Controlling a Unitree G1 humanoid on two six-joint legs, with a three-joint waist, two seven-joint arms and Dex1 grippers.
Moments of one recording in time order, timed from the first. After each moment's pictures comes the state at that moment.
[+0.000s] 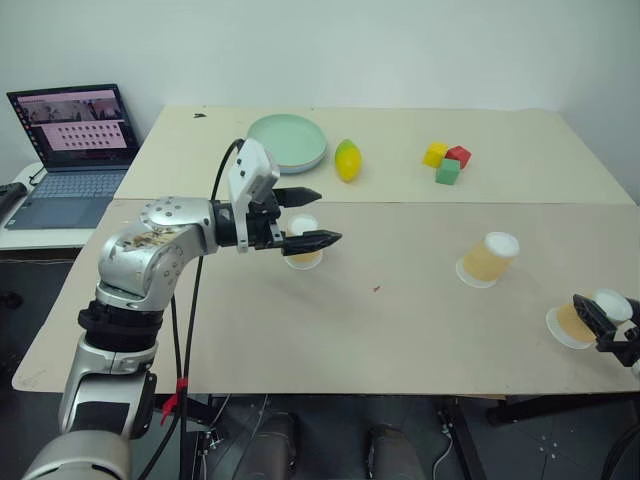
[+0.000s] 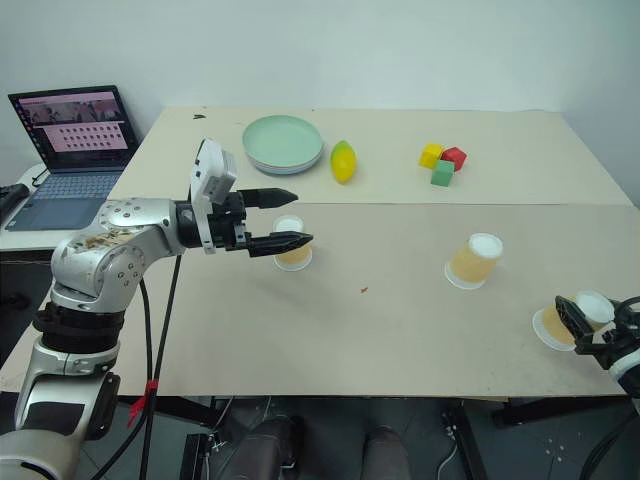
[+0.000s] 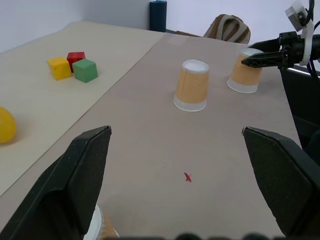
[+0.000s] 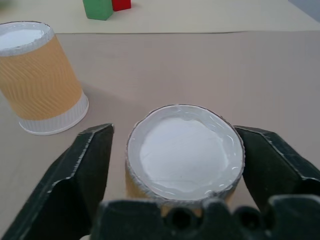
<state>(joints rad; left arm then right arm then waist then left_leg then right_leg) -0.74 0.58 -0.06 -0.17 -0.55 0.74 -0.94 0.11 -0.68 -0.72 0.07 0.49 0.32 0.66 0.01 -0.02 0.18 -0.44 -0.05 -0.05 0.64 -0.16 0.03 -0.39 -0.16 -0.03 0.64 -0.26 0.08</state>
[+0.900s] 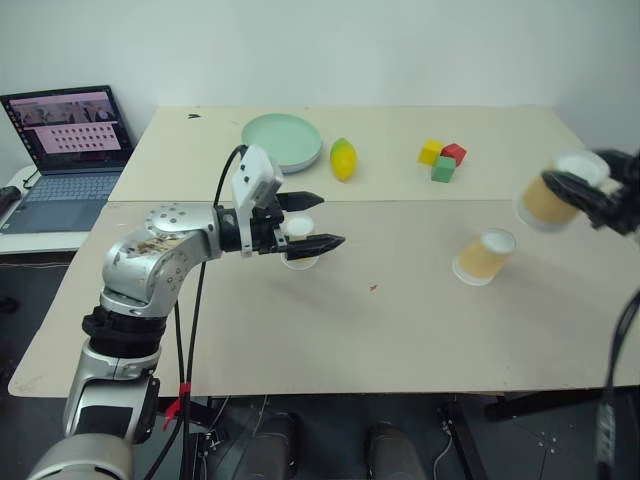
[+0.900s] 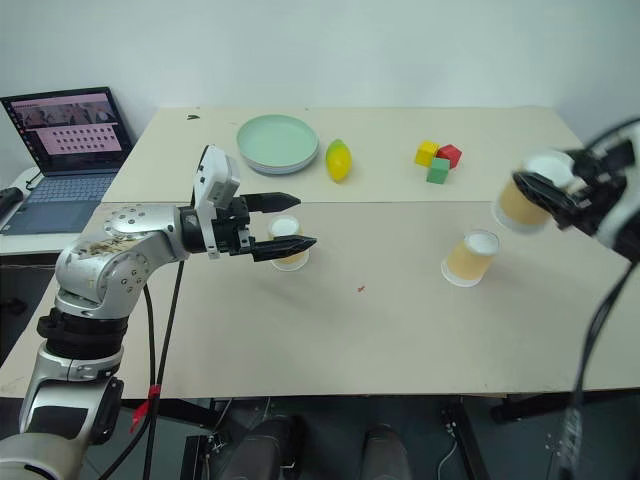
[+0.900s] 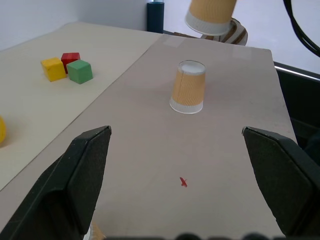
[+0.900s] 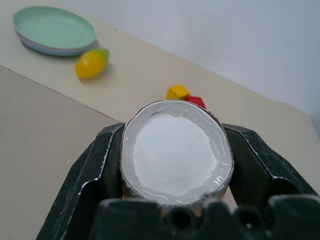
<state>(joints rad) -0.72 0.55 -0.06 -0.19 -0.55 0.75 -0.91 -0.55 -1.03 -0.37 -0.29 0.64 0.84 0.55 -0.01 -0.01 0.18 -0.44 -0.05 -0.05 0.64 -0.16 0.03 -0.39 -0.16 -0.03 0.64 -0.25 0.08</state>
